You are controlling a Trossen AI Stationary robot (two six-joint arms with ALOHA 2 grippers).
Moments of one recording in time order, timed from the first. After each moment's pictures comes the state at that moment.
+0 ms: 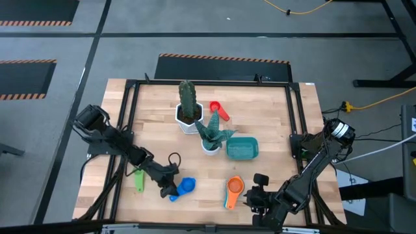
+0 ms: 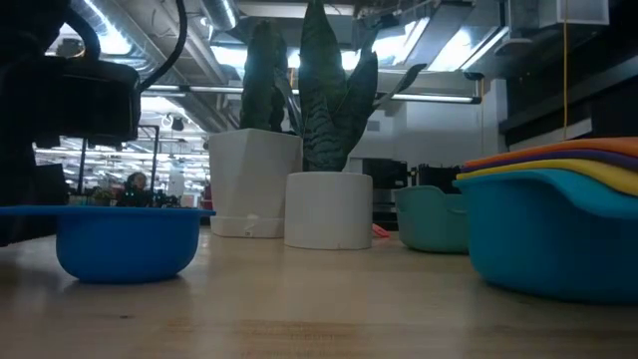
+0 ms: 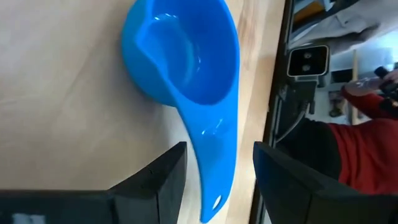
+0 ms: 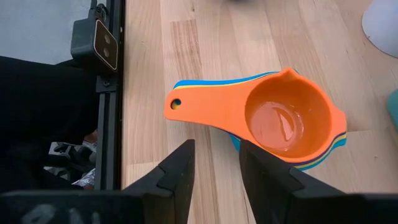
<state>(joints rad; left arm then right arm) -0.58 1.62 0.44 0.63 0.07 -1.22 0.90 1.74 1.22 -0.59 0.52 0.91</state>
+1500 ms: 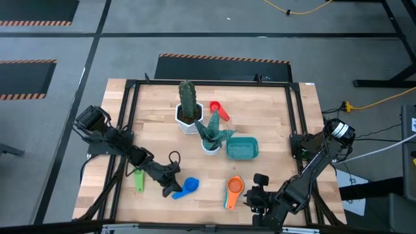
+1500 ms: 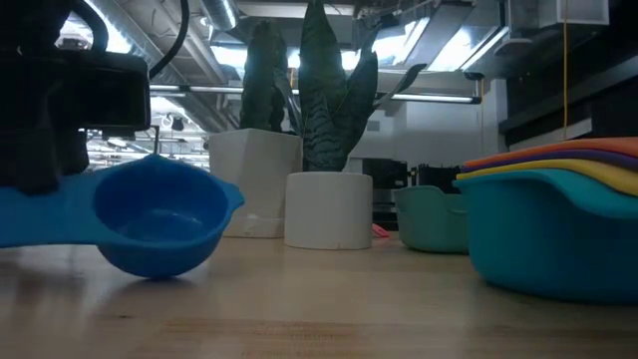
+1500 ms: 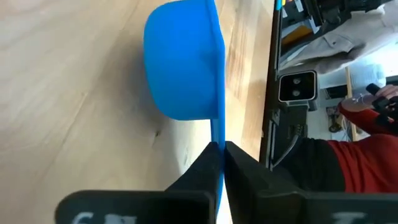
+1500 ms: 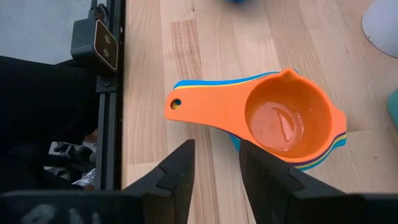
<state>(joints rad) -0.59 1.64 0.44 0.70 -0.02 -1.17 0.90 1.74 1.22 -0.59 0.52 0.91</state>
